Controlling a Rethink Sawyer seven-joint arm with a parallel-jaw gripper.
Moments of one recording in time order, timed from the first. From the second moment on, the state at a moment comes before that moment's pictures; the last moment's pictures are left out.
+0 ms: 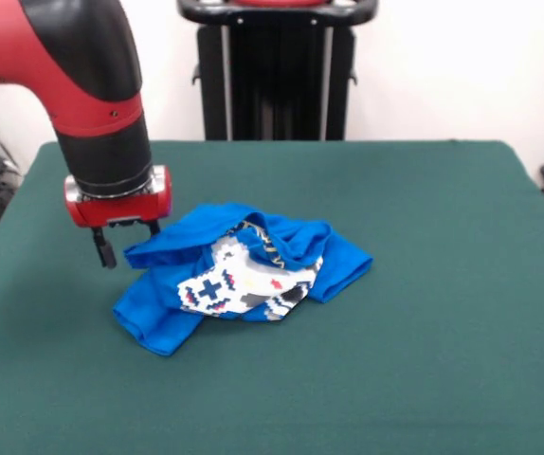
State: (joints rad) arm -0.80 -0.44 0.51 1.48 -0.64 0.79 1.57
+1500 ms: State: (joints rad) arm -0.83 -0.39 0.59 1.48 -0.65 0.83 1.57
